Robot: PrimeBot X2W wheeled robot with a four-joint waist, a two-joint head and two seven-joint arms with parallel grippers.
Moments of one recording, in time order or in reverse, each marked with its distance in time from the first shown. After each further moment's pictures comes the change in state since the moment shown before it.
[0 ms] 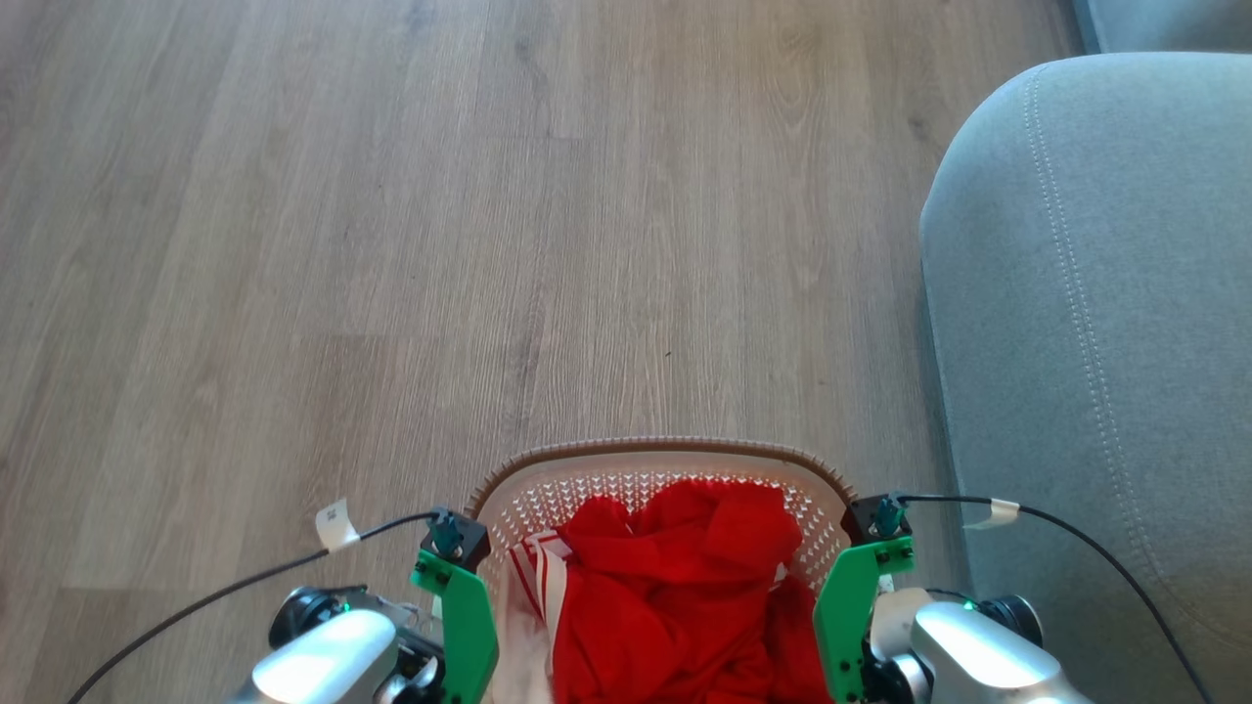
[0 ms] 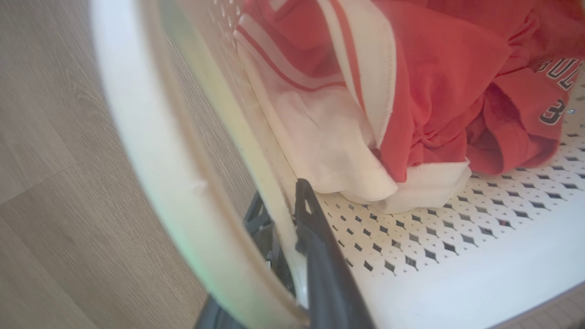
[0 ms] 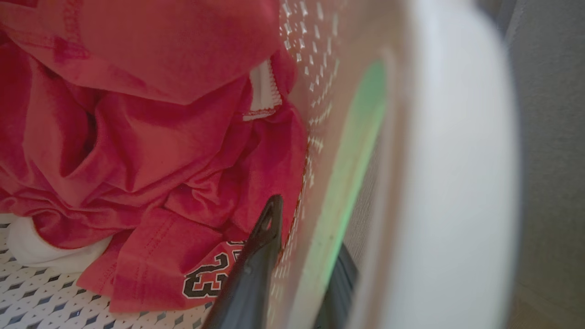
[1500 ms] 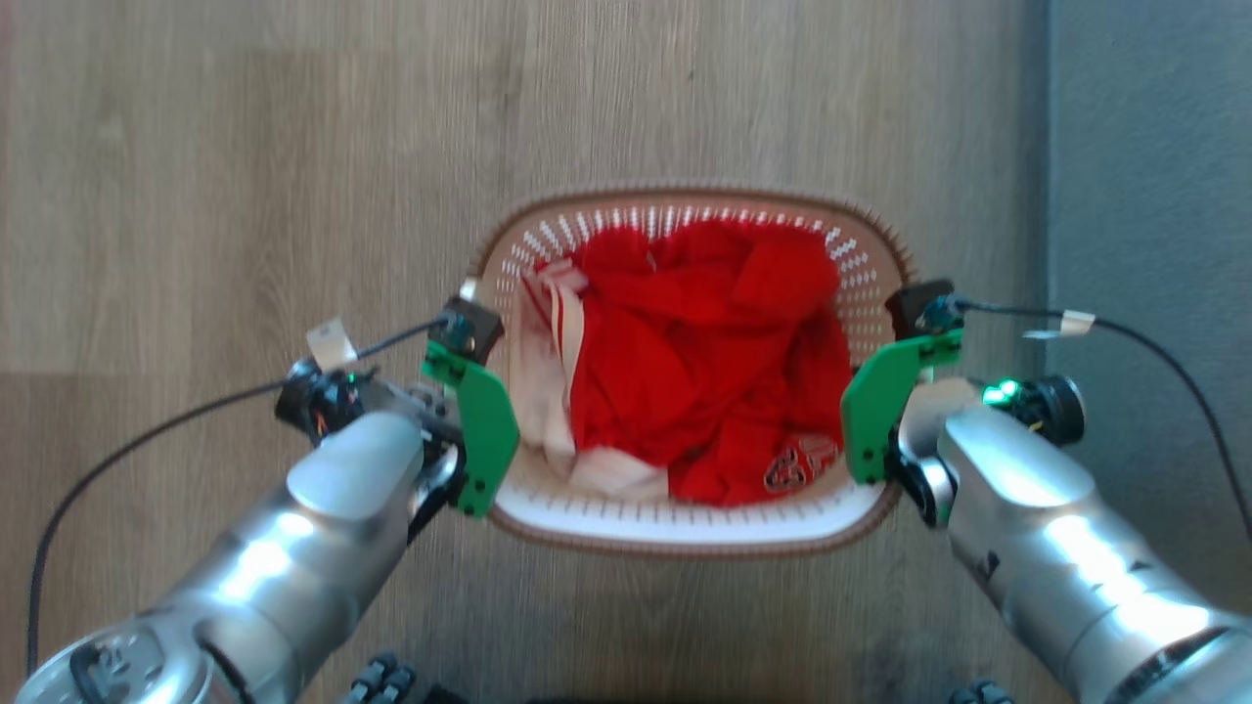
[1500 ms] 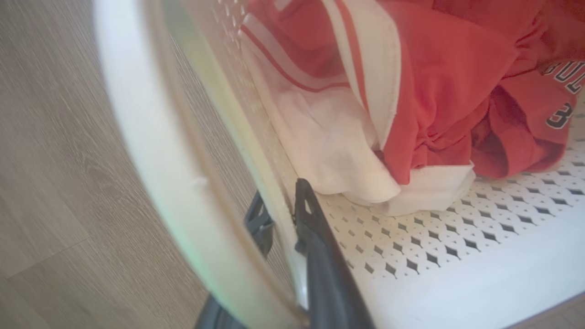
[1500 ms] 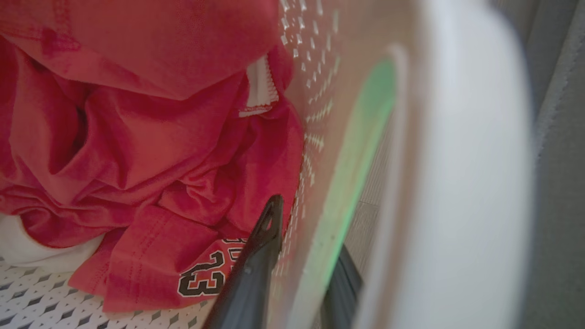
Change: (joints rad) left arm -0.307 -0.158 0.017 0.264 0.086 0.000 -0.256; right arm -0.288 -0.005 -0.114 0.085 -0.131 0.000 -0.193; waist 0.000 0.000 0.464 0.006
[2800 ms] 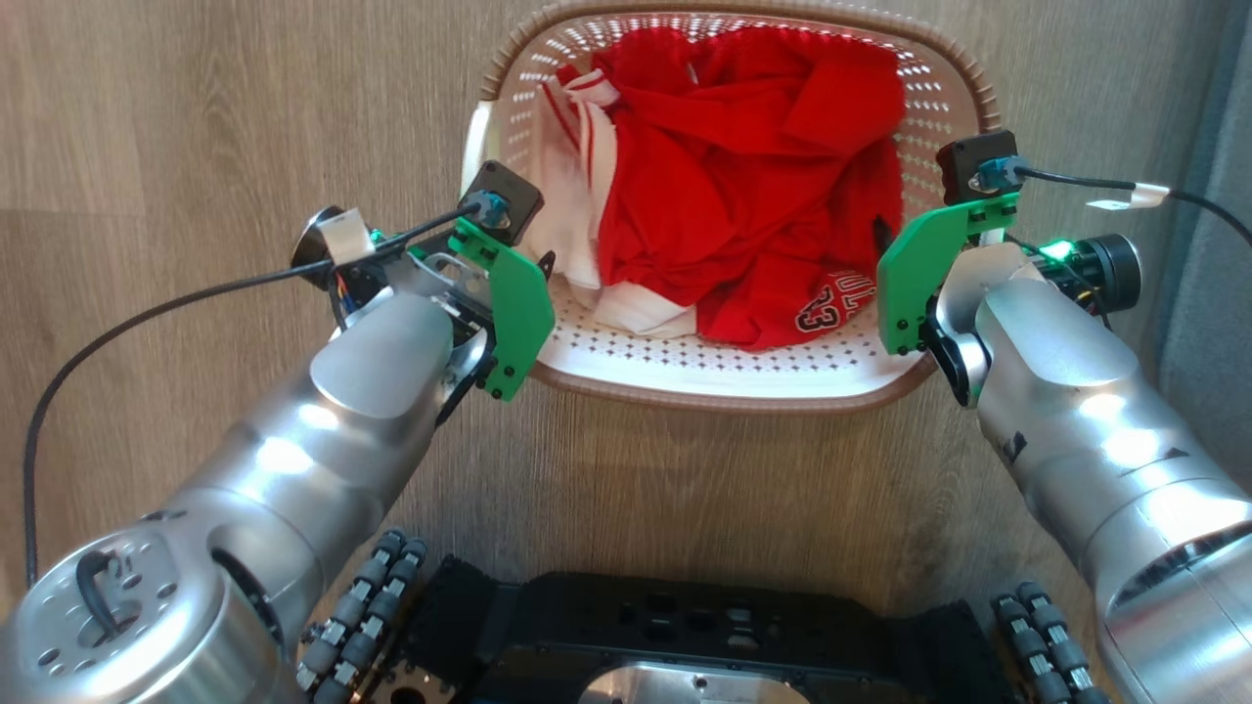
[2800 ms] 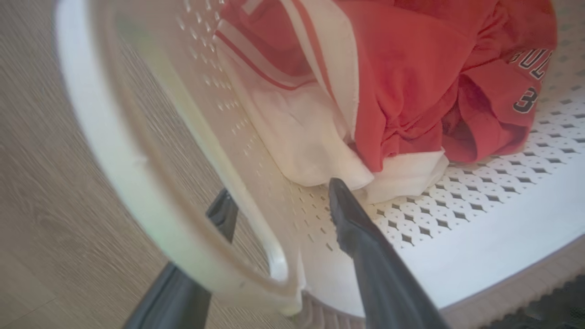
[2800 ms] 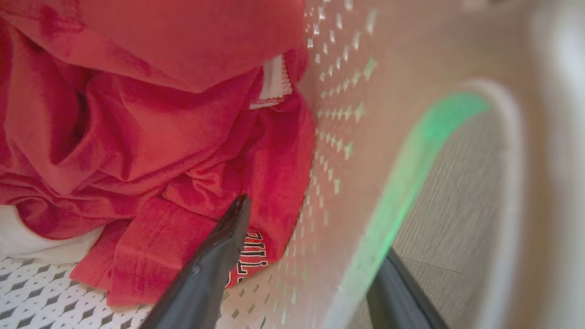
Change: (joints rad) left arm -0.204 -0.065 -0.022 0.049 0.046 0.028 -0.133; right arm -0.225 -0.001 -0.091 0.124 -0.090 0.000 -0.120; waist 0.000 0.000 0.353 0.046
